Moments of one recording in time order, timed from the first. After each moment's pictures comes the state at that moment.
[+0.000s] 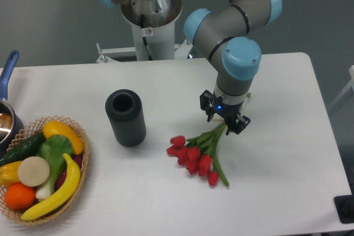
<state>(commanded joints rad) 2.59 -1.88 -1.72 -1.02 1.52 1.28</state>
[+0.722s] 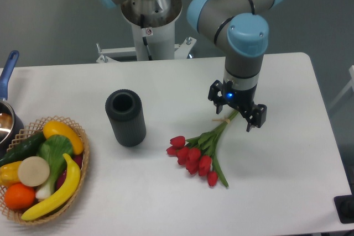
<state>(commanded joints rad) 2.63 -1.84 -1.58 -1.14 1.52 1.30</state>
